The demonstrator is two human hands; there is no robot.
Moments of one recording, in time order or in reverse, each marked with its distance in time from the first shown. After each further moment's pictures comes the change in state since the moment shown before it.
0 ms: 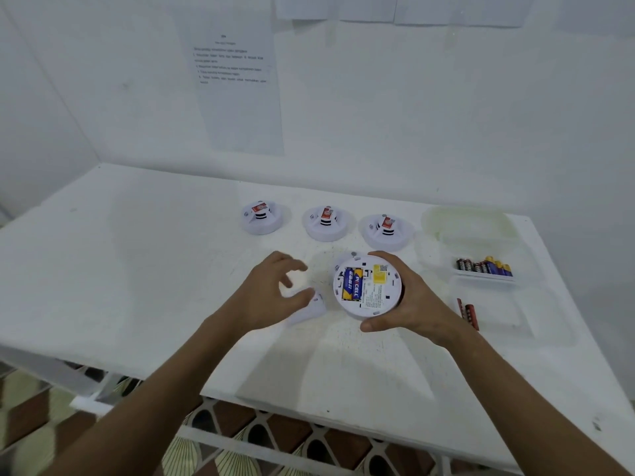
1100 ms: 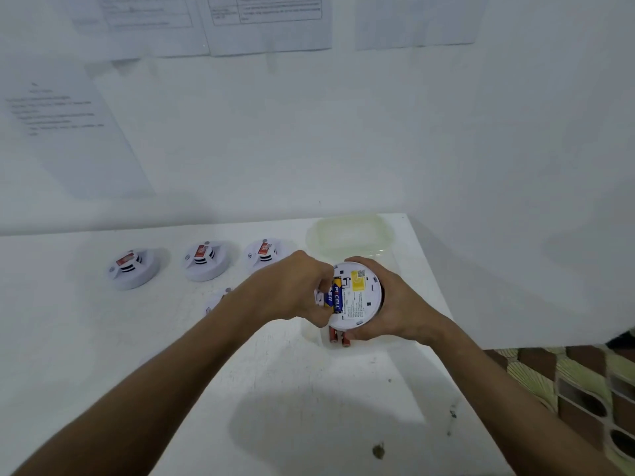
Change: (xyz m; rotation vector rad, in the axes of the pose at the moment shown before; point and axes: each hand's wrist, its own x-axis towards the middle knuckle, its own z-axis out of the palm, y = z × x) left_hand 0.108 0.221 0.103 0.379 -0.503 0.304; right_hand -0.072 0.026 -0.162 -0.149 0.188 -0.067
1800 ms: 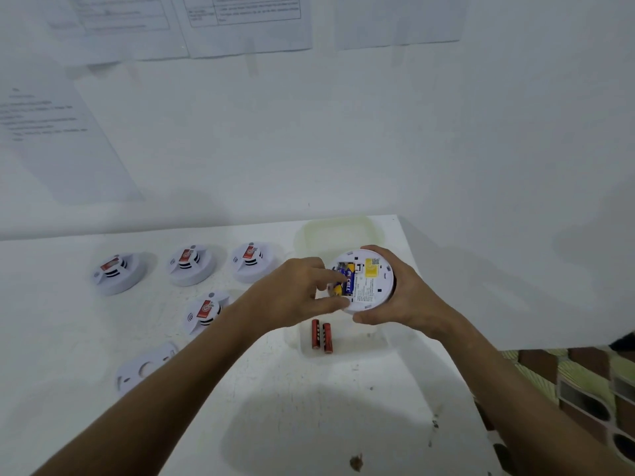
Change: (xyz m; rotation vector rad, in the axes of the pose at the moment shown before) left_hand 0.021 0.014 0.024 -0.067 0.292 0.183; right_hand -0.006 0.020 -0.044 0.132 0.072 0.026
